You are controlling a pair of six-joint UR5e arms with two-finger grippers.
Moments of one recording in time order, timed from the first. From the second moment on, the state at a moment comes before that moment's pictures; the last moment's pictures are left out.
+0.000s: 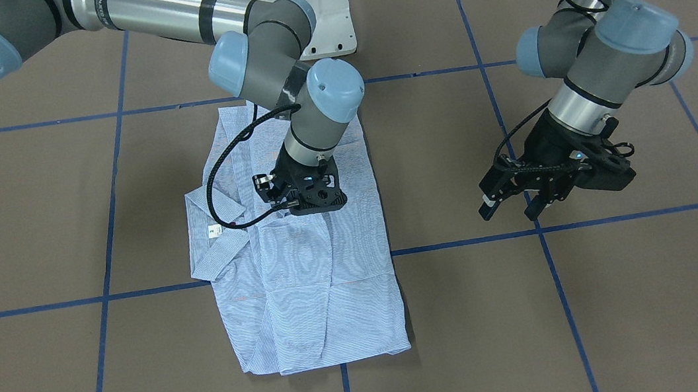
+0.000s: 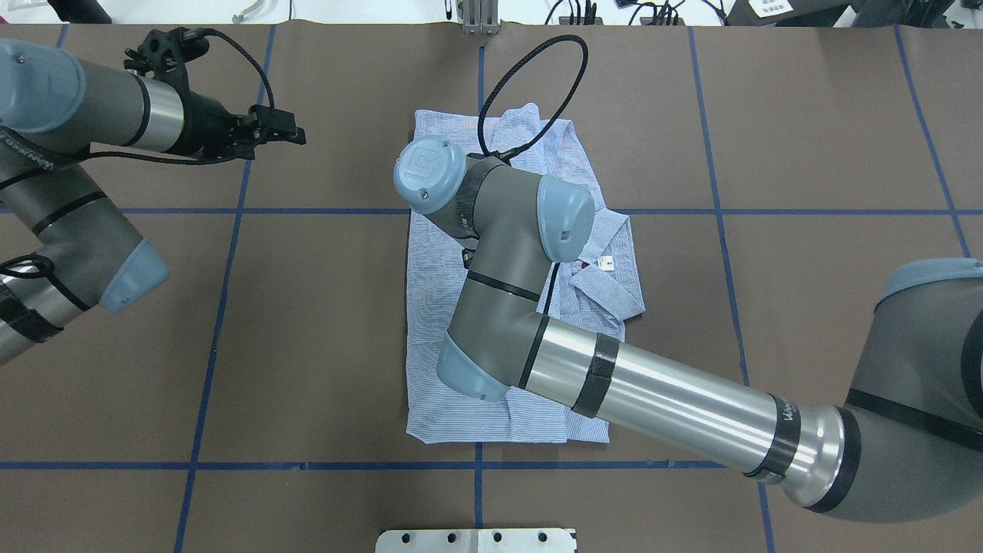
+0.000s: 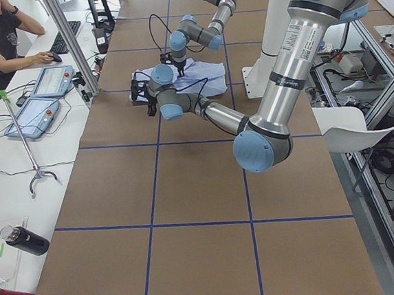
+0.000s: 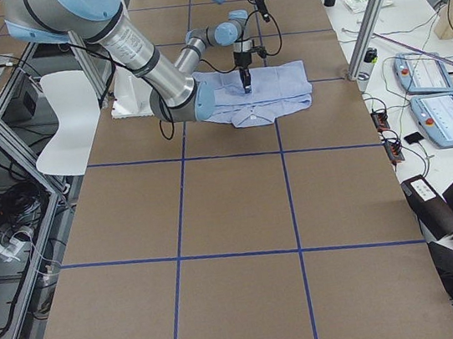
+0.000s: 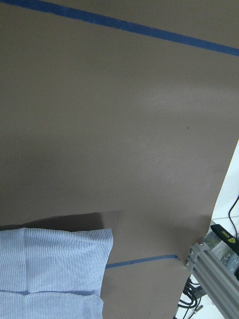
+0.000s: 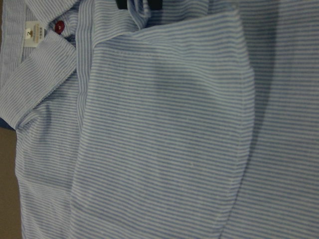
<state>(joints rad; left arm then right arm) -0.90 -1.99 -1.54 -2.40 -2.01 -1.26 0.51 -0.57 1.27 -1.88 1.71 0.96</state>
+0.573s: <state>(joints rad) -0.90 -2.00 -1.54 -2.40 -2.01 -1.26 0.55 -0.71 1.44 -1.88 1.74 0.90</state>
